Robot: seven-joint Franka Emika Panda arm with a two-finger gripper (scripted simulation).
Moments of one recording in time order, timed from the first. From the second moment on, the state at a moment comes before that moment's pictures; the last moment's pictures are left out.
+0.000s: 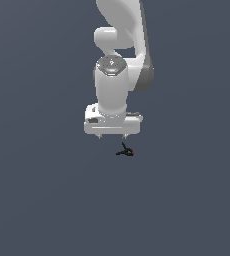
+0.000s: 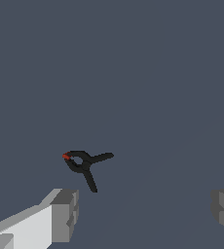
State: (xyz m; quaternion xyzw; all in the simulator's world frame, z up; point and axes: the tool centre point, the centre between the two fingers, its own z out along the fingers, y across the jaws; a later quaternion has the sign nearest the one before) arm 0.006 -0.010 0.178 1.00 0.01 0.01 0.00
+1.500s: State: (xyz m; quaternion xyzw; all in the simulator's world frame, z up) arm 0.005 0.003 0.152 0.99 0.11 0.01 0.02
